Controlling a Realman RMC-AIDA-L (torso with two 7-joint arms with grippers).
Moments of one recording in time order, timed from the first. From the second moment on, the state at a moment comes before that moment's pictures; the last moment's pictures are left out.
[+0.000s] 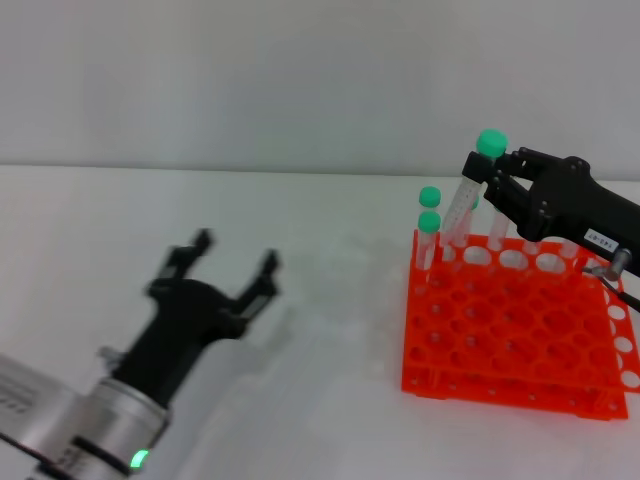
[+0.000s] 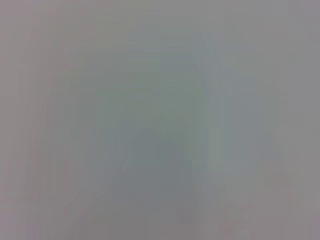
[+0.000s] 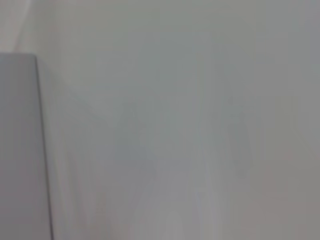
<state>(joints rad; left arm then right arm) -0.38 -2.09 2.80 0.32 -1.10 1.35 -0.15 0.60 2.01 -1.29 -0.43 -0.89 -1.33 1.03</state>
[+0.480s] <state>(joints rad) -0.31 -2.09 2.65 0.28 -1.13 1.33 -0.15 0.62 2.03 -1.32 -0.41 -0.89 -1.11 0.92</state>
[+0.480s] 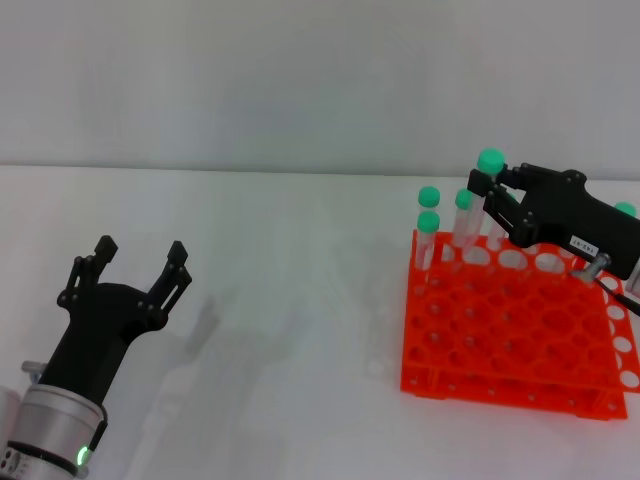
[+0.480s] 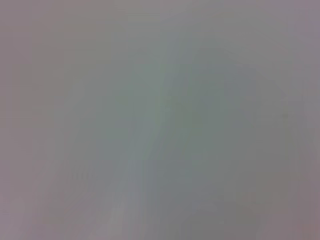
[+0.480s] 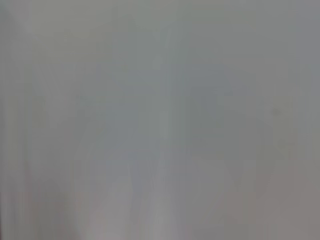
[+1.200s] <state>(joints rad) -0.37 -2.09 2.64 0.28 -1.14 1.25 -0.15 0.64 2.03 -1.60 -0.38 -0.56 -0.95 0.74</state>
